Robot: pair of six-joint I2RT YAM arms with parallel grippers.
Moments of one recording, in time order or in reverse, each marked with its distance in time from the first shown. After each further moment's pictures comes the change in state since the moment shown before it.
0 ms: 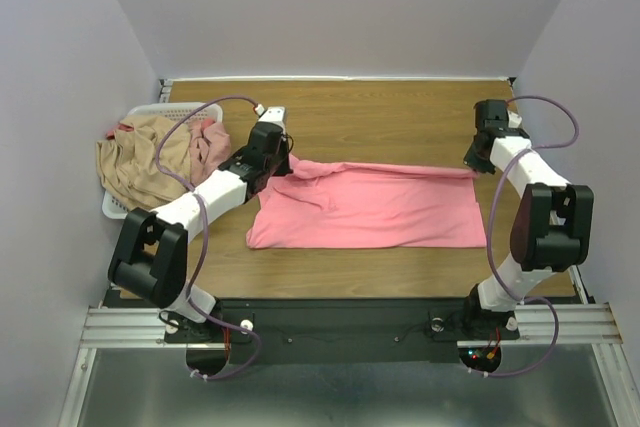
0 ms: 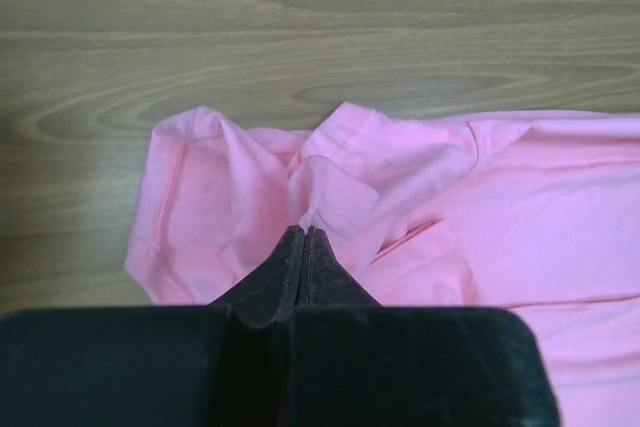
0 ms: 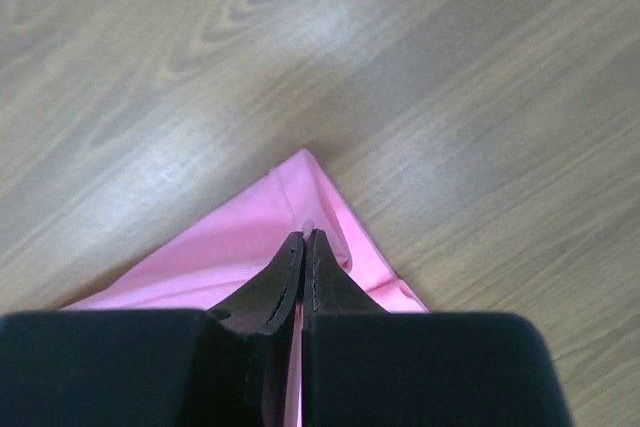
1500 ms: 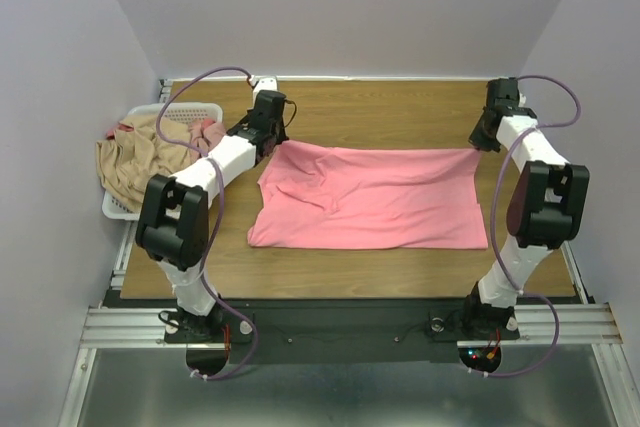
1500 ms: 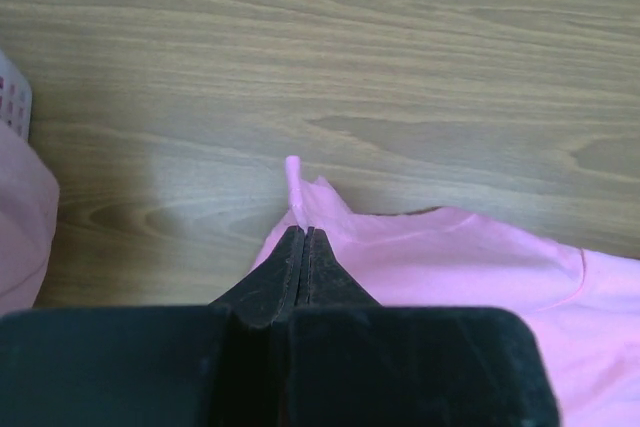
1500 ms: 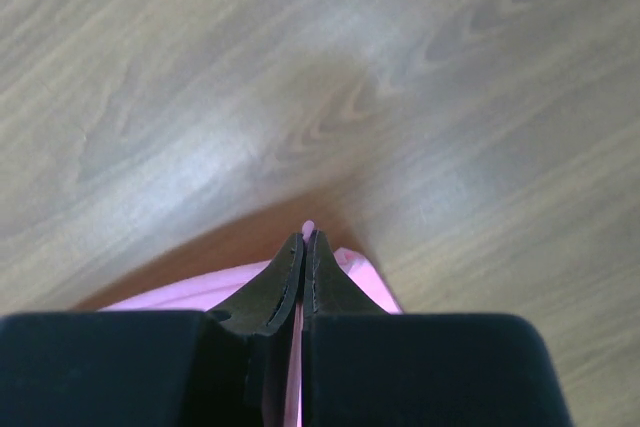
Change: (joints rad) left arm 0.072 0.207 0.297 -0.090 -0.183 -0.024; right arm -0.068 0.159 0.219 -0.006 -0.110 -0.066
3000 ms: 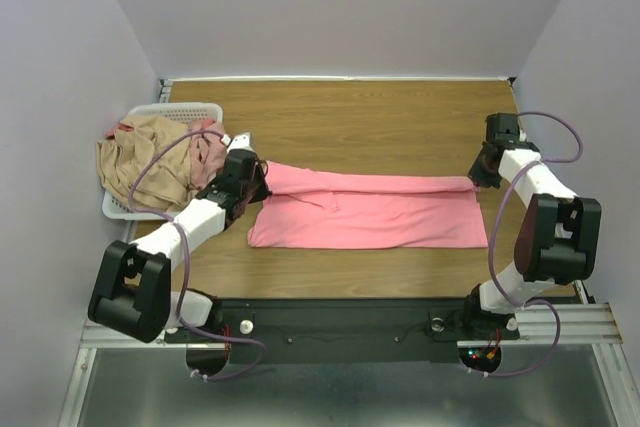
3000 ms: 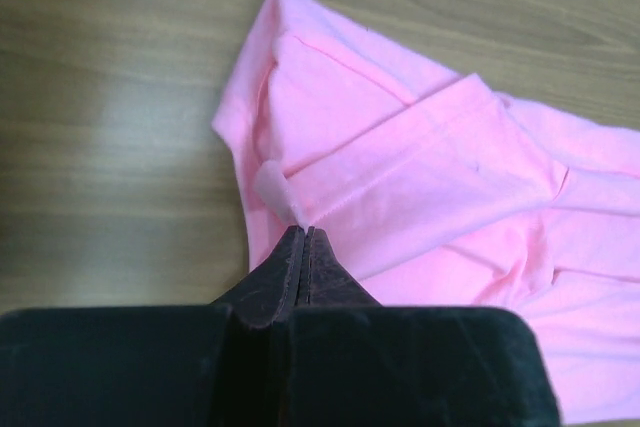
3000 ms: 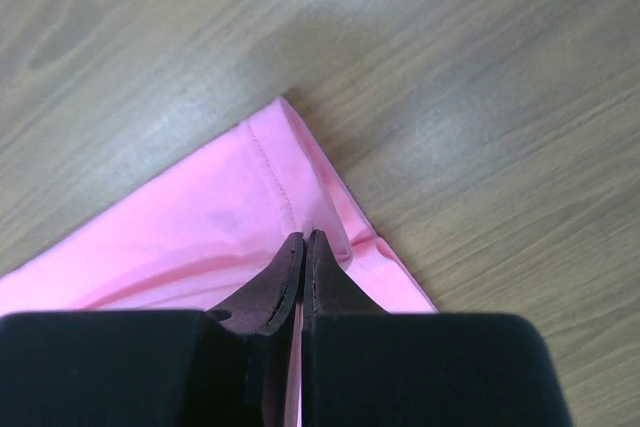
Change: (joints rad) left arm 0.038 -0.404 -0.571 0.110 0.215 -0.141; right arm 0.000 -0.238 -0.344 0.003 -0.026 0.025
